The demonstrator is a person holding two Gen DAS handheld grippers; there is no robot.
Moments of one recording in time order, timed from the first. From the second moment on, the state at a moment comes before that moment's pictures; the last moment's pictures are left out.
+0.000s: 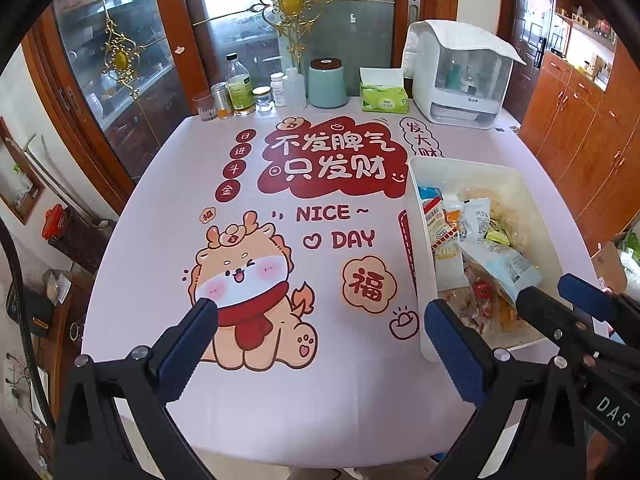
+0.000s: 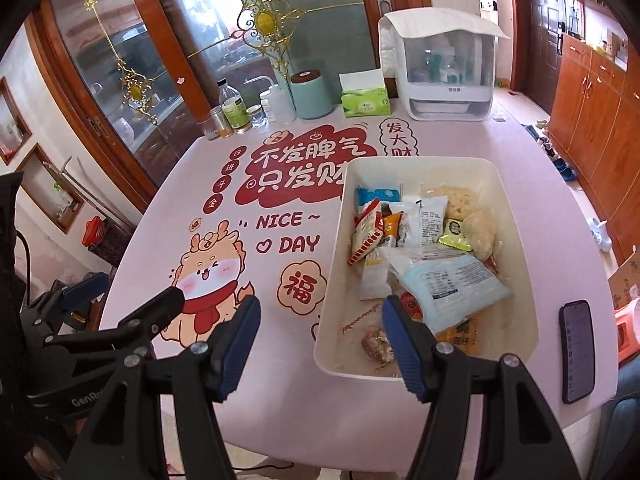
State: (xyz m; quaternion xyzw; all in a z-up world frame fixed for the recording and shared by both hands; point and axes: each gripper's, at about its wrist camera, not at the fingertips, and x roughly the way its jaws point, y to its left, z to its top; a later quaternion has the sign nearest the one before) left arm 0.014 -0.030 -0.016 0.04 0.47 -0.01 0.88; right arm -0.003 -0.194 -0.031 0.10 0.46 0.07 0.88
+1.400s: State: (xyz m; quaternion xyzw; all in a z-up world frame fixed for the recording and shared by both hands) left arm 0.009 -0.028 -0.013 0.05 0.47 -0.02 0.88; right arm -0.018 -0.182 -0.017 0.09 0.45 0.05 0.89
